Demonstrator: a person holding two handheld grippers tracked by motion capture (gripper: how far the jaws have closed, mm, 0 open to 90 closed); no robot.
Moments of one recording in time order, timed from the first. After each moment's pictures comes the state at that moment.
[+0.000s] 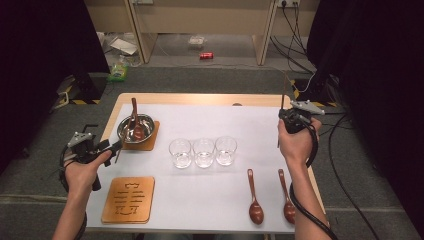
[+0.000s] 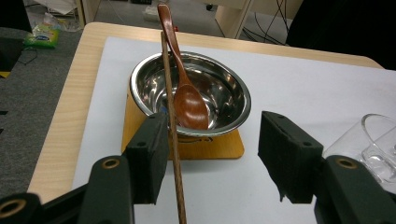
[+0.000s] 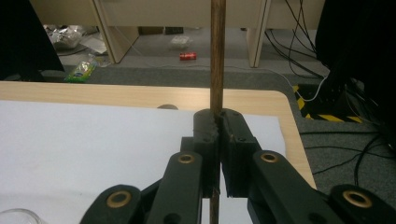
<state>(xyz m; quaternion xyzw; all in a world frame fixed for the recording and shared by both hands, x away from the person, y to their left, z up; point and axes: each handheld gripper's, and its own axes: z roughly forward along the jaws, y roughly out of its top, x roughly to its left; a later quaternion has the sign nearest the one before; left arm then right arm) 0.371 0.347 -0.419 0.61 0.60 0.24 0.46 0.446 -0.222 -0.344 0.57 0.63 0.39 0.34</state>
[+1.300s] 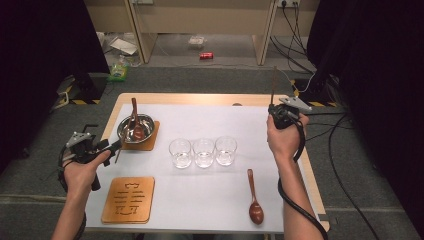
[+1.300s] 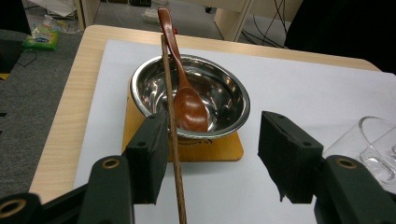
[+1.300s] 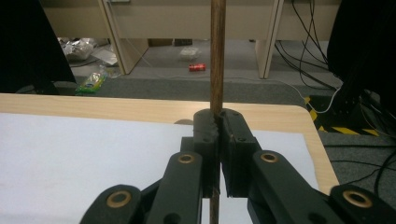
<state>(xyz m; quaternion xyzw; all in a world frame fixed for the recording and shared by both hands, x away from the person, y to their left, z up) 0.371 0.348 -0.417 0.61 0.60 0.24 0.46 0.461 -0.195 -0.347 0.56 0.63 0.42 0.34</state>
